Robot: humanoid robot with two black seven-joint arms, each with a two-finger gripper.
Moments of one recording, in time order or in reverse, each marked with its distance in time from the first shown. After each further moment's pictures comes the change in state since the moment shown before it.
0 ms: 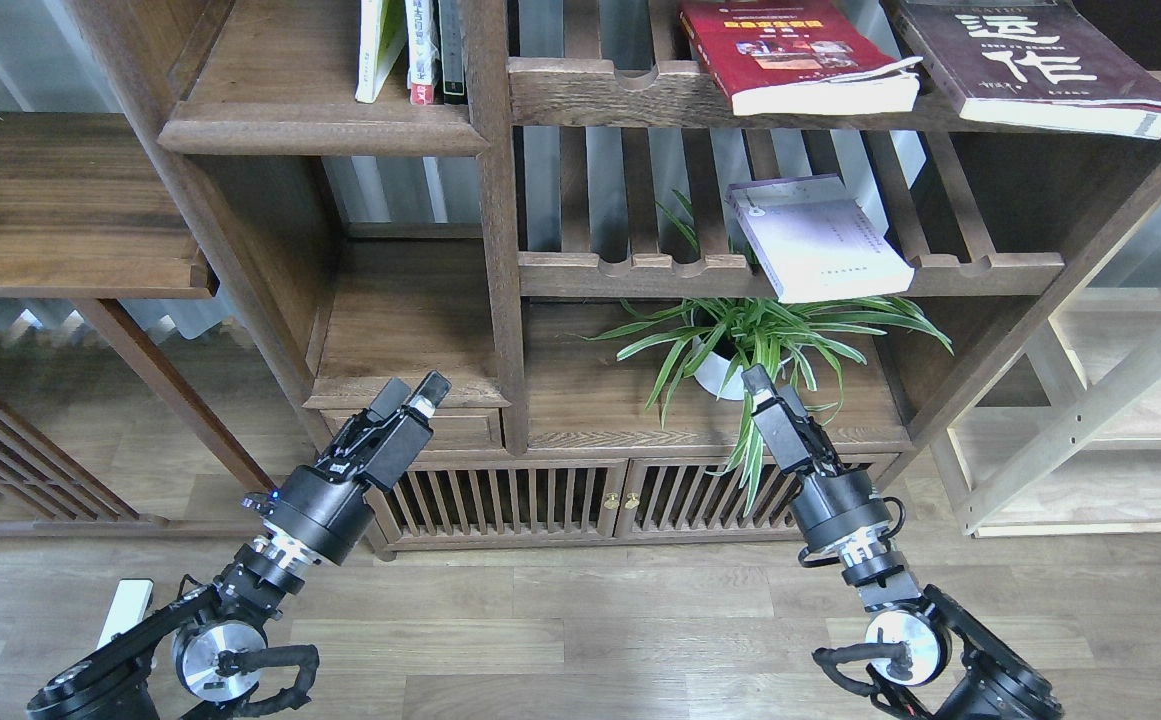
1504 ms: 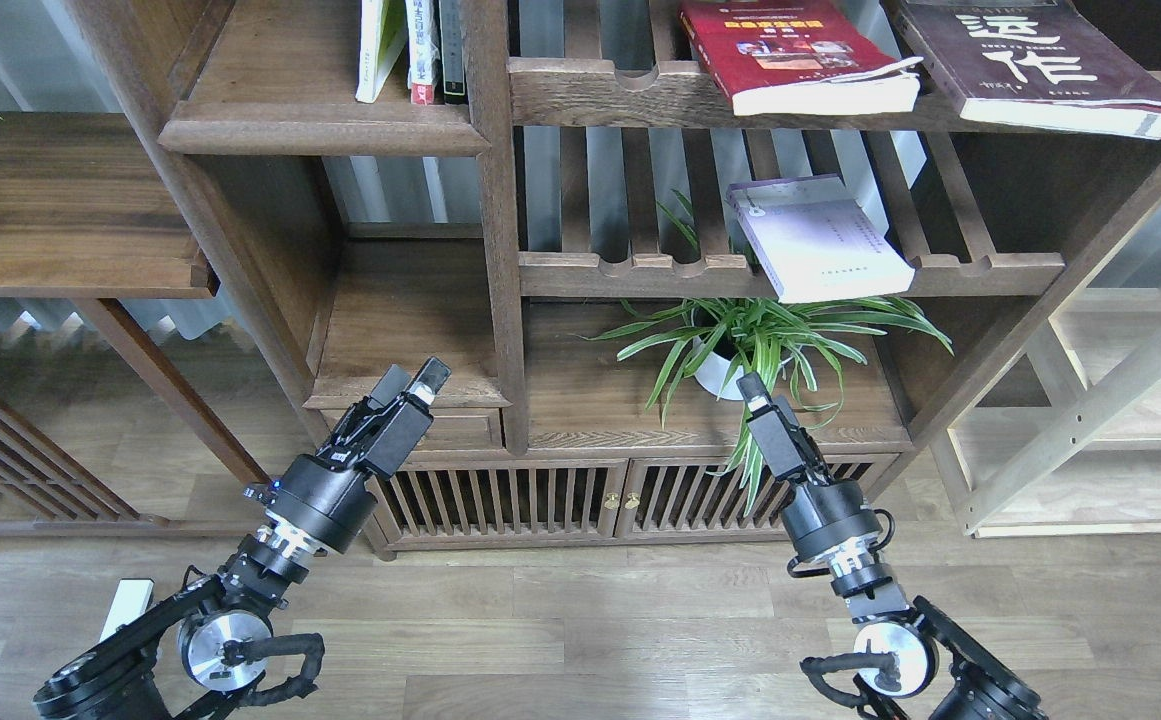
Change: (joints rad) left arm -0.008 -0.015 -0.008 -0.002 0.000 0.000 0.000; right arm -0.022 0.025 0.002 -0.002 0.023 0.000 0.000
